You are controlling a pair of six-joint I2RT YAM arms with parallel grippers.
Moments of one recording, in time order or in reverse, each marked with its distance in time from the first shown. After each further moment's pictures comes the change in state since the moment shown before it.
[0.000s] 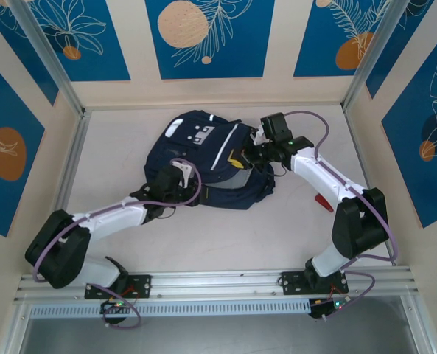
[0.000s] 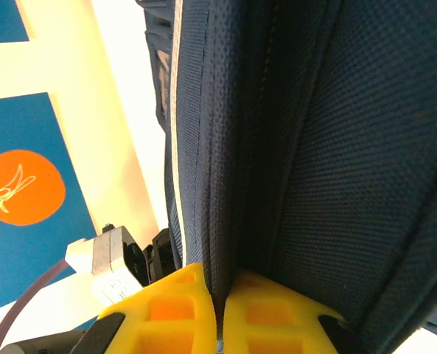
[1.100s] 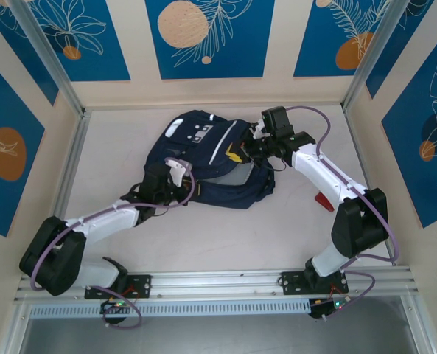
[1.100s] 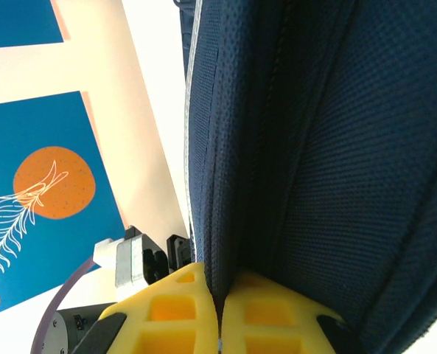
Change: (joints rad) left arm 0.087 -0.040 -0.069 0.139 0.204 0.140; right arm -0.003 0.006 0.058 -0.005 -0.037 0.045
